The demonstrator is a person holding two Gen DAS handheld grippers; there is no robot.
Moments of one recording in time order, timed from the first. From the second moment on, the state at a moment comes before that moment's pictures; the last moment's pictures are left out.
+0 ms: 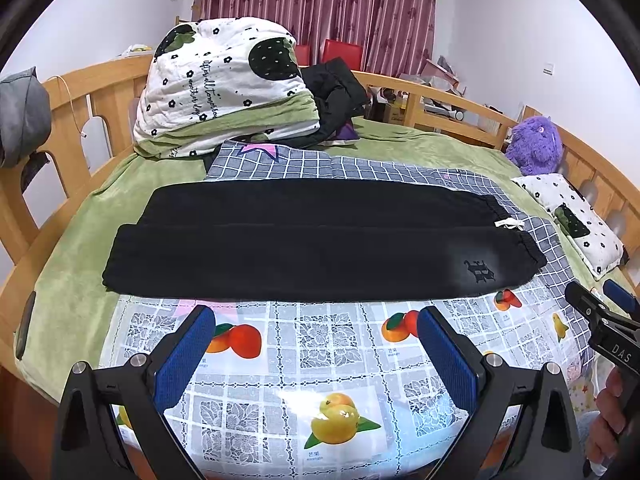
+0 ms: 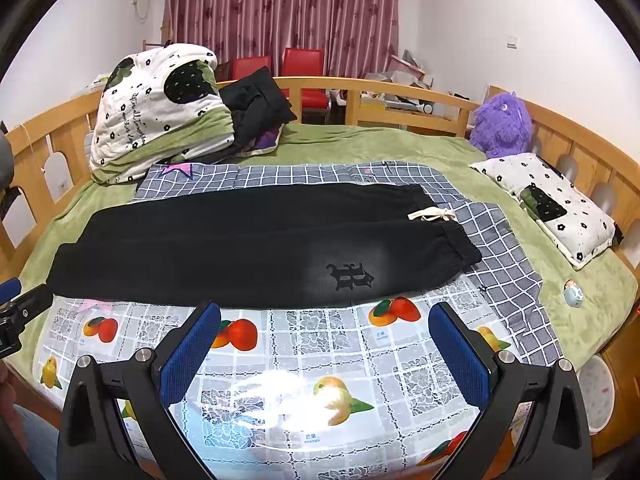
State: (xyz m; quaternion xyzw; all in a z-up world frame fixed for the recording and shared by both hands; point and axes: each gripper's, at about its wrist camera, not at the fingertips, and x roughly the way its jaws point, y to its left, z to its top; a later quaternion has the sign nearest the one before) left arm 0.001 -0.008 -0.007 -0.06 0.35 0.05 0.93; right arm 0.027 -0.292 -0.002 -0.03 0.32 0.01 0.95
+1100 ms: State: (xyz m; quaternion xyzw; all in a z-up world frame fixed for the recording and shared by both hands) left arm 0.083 0.079 -0.052 -0.13 0.38 0.07 0.91; right arm 0.138 -0.339 -0.037 0.00 0.35 0.03 0.94
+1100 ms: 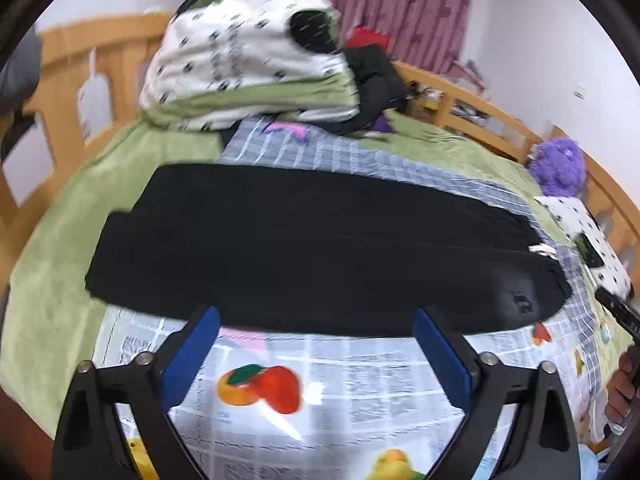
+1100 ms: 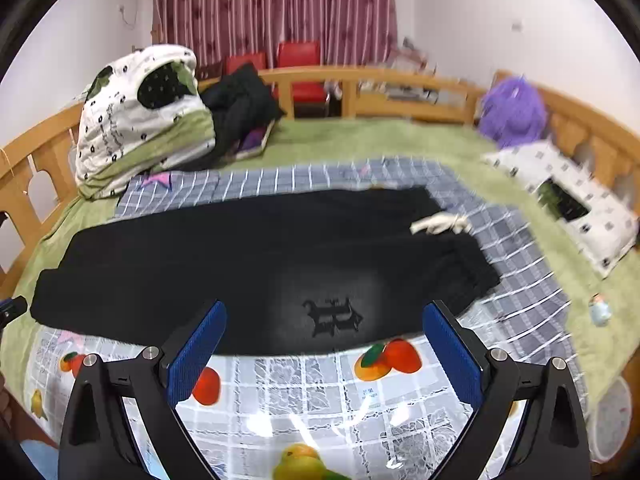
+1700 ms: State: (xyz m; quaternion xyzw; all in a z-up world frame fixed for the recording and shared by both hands) left arm 0.084 0.193 -0.182 -0.32 0.39 0.11 0.86; right arm 0.207 -0.433 -0.192 0.18 0.43 0.02 0.88
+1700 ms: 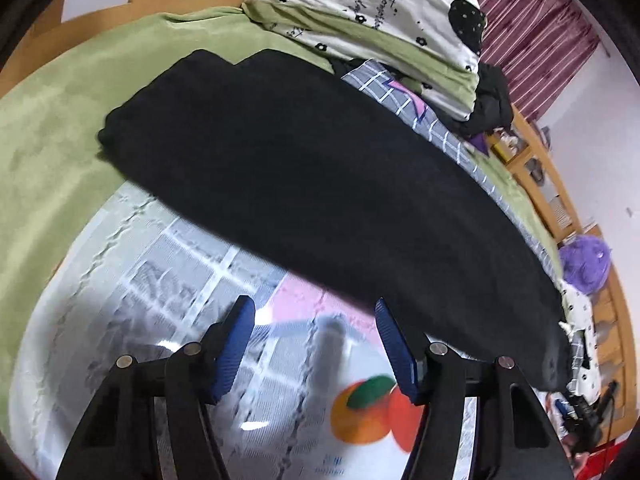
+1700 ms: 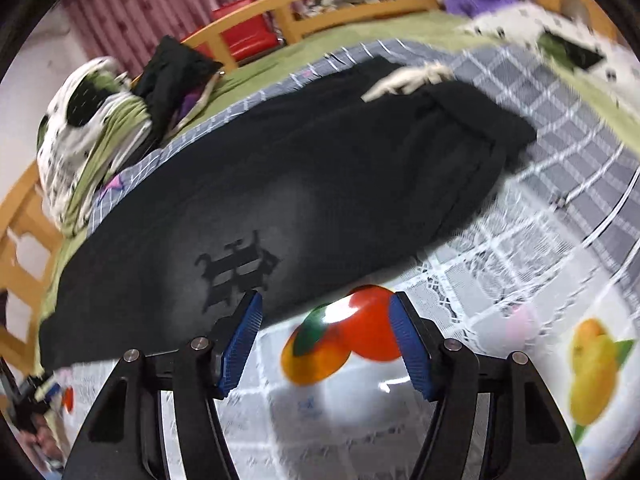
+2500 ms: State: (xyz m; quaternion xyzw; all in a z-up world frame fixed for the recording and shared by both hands) left arm 0.198 0.219 -0.073 -0.27 0.30 0.10 0.91; right arm 0.307 -0.416 -0.092 0.21 0.35 0.08 0.91
